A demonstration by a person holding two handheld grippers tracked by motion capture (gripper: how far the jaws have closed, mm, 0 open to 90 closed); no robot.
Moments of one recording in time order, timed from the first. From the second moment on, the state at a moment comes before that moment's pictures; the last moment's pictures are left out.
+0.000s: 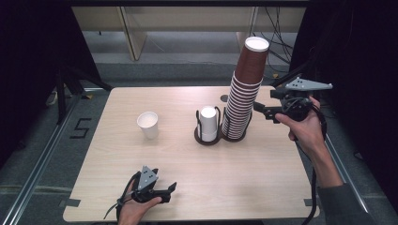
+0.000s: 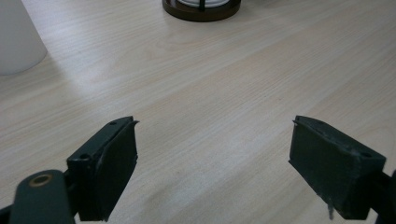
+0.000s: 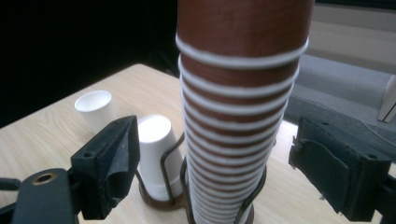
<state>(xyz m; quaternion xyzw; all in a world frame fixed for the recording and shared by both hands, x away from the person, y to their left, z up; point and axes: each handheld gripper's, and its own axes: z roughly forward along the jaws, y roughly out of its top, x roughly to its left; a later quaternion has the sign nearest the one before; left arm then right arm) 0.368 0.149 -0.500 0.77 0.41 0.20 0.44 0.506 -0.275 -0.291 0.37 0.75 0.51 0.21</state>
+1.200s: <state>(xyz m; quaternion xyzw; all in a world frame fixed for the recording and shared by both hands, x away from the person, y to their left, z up) 0.368 0.146 -0.504 0.78 0.40 0.19 0.43 0.580 -0.234 -0.228 0.38 0.73 0.52 0.24</state>
